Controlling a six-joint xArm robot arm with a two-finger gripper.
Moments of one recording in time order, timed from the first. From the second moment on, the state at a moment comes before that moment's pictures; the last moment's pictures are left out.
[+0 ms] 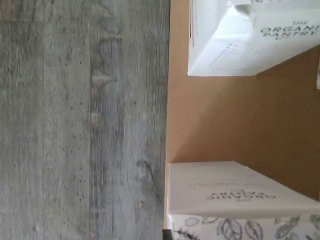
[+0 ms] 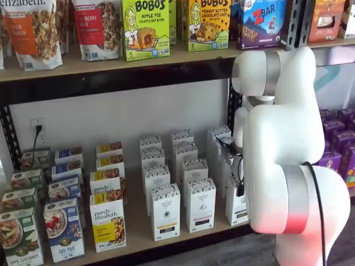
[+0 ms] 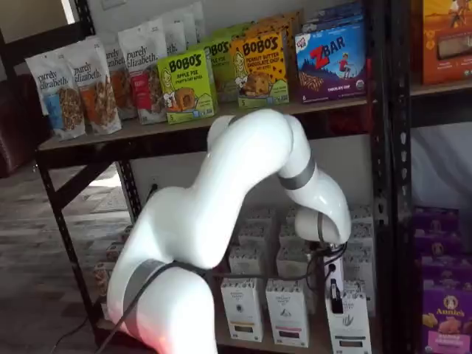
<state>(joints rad) -0.32 1.06 -1.55 -0.07 0.47 -1.83</state>
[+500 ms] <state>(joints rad) -0.32 0.90 -1.31 -0.08 0.39 -1.81</state>
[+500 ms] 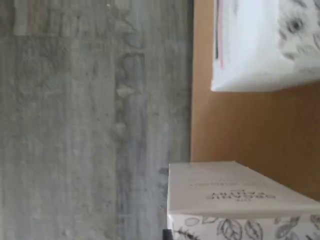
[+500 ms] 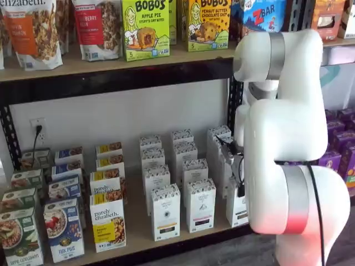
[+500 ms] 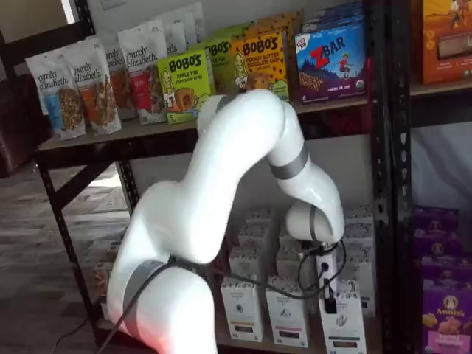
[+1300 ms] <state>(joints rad) -0.26 0.35 -0.72 -0.11 0.36 -1.72</state>
